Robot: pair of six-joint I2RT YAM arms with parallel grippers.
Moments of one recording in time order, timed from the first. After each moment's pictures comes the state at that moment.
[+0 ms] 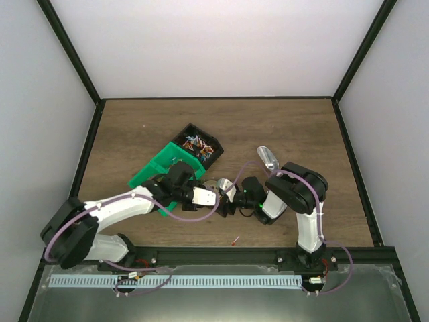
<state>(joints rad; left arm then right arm) -0.77 1.30 0.65 -0.20 0.36 0.88 0.74 1.97 0.40 1.15 -0.49 -0.17</state>
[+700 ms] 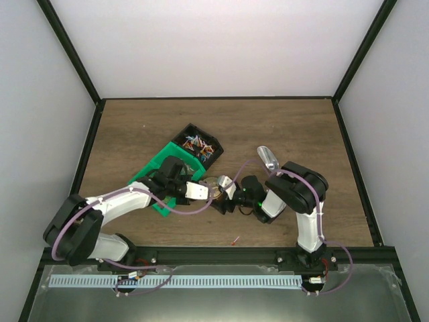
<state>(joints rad) -0.64 1.38 0.64 -0.15 0.43 1.00 0.74 1.97 0.42 1.14 -0.44 -0.16</state>
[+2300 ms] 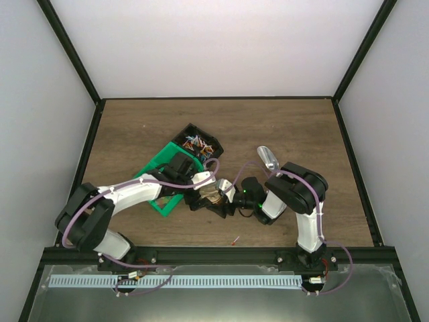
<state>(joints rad) -0.67 1.49 0.76 -0.26 0.42 0.46 0.75 1.97 0.40 1.15 -0.51 -0.16</state>
